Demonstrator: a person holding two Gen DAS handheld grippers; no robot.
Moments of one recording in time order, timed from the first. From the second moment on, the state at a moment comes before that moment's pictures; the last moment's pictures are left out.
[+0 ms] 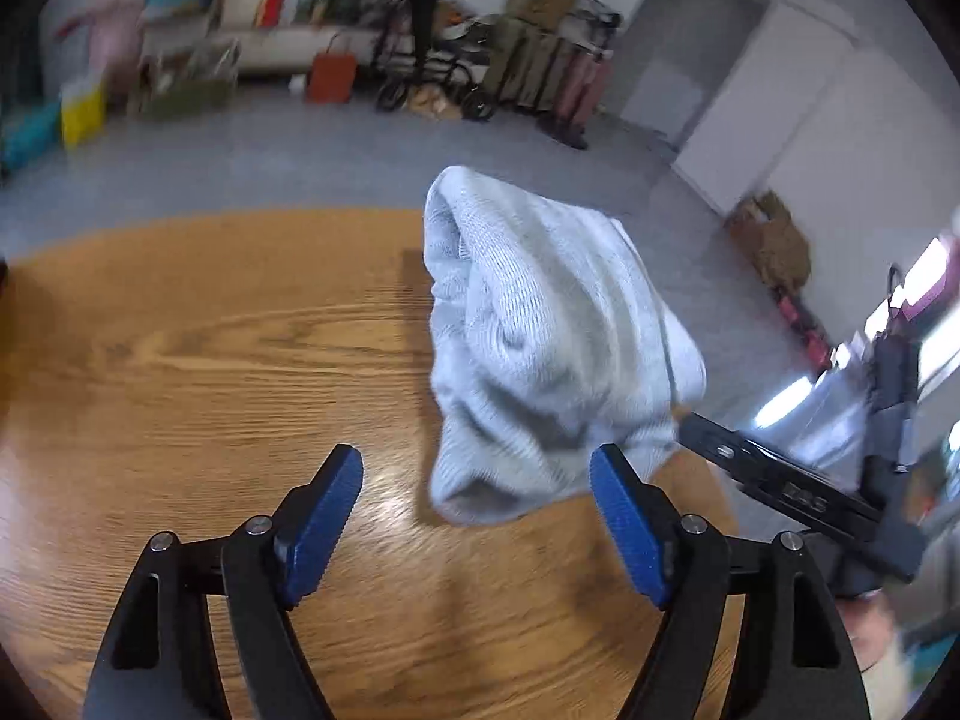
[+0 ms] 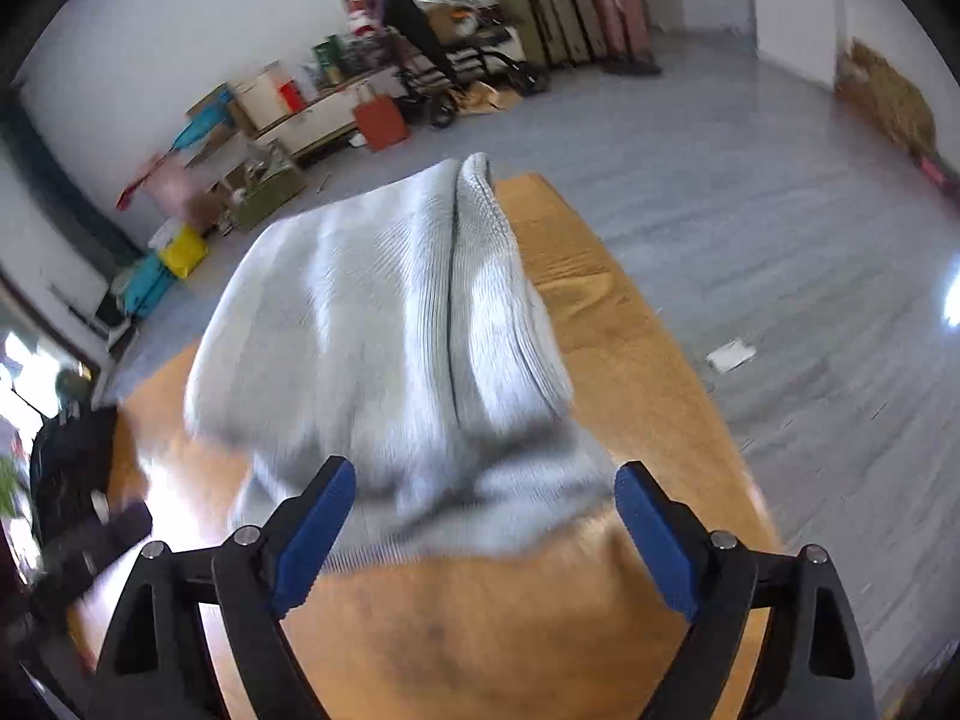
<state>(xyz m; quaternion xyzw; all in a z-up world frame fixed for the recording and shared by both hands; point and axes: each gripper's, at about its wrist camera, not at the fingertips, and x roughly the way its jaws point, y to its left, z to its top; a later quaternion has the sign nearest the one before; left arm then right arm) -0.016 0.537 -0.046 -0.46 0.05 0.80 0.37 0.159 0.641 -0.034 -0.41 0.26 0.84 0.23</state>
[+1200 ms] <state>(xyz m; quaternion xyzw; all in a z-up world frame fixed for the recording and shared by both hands) -0.062 0.575 -0.057 -0.44 0.09 0.84 0.31 0.061 0.706 -0.054 -0.40 0.27 0.85 0.20</state>
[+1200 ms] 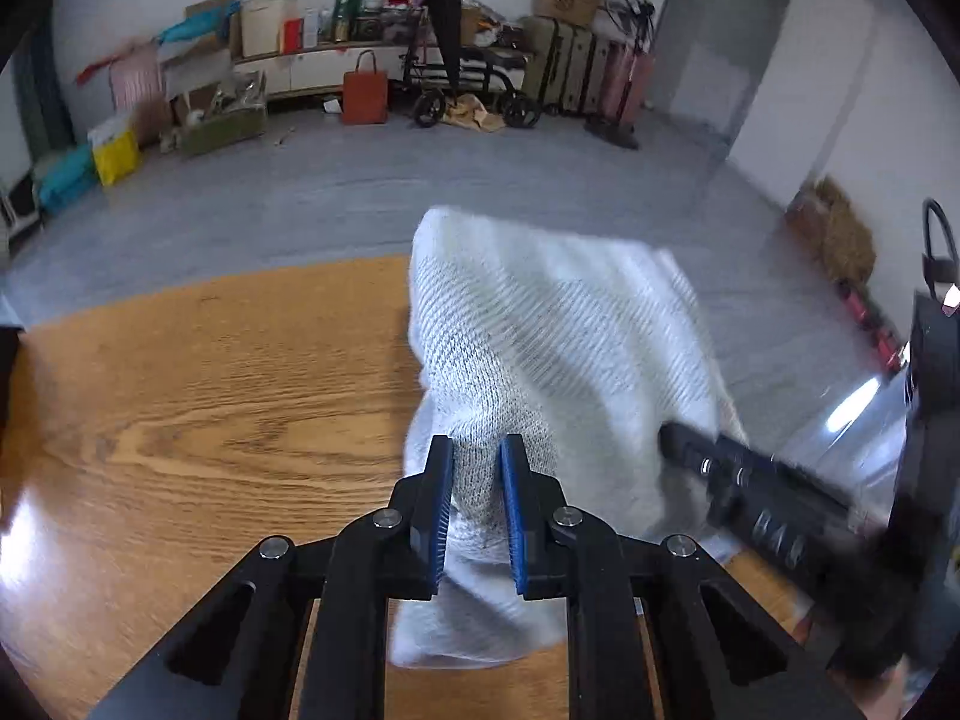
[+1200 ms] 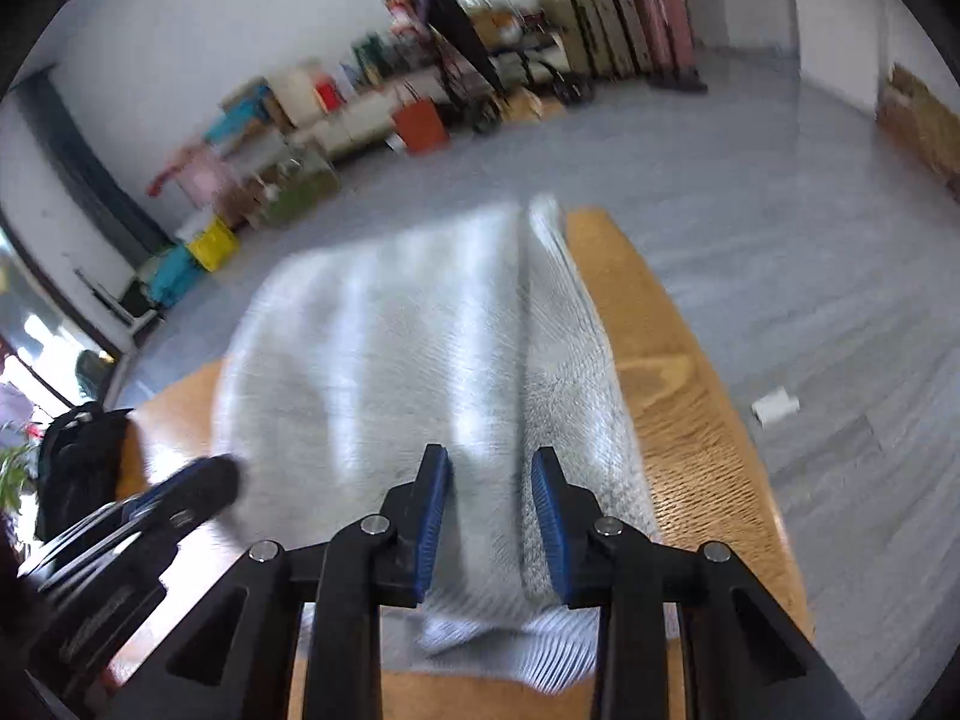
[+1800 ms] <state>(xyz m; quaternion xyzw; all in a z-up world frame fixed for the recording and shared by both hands) -0.016 0.527 -0.051 -0.42 0.07 0.83 0.37 0.121 0.717 -0.059 -0.33 0.37 0.85 0.16</state>
